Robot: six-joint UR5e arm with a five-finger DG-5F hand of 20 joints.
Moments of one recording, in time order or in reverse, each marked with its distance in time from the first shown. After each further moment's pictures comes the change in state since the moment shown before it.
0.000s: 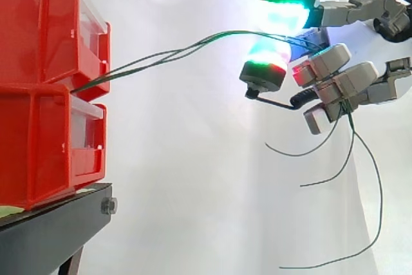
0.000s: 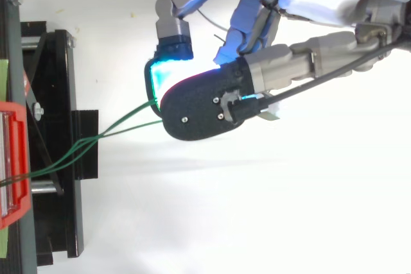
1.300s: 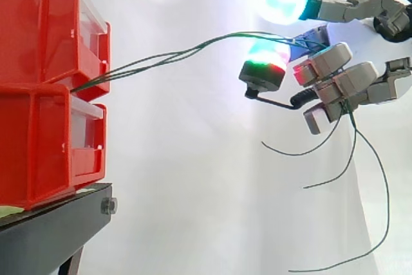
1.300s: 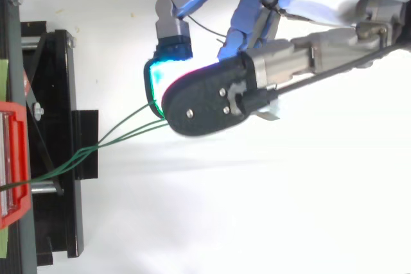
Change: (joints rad) arm 0.000 0.000 0.000 0.001 0.000 0.000
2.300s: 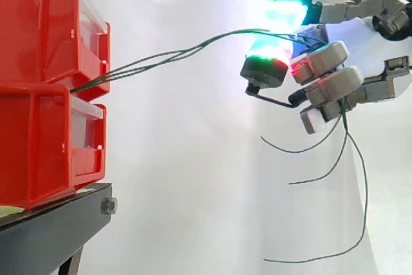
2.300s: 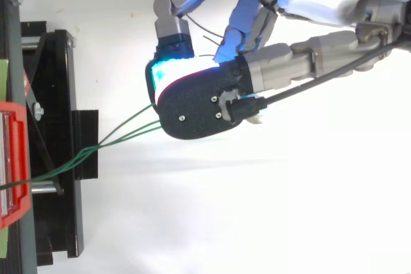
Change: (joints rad) arm 0.000 0.000 0.000 0.008 0.000 0.000
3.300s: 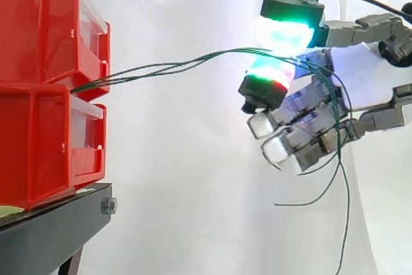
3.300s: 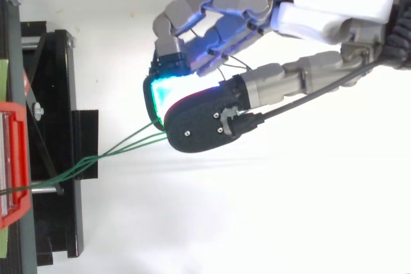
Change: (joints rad) arm 0.010 -0.008 -0.053 0.033 0.003 0.041
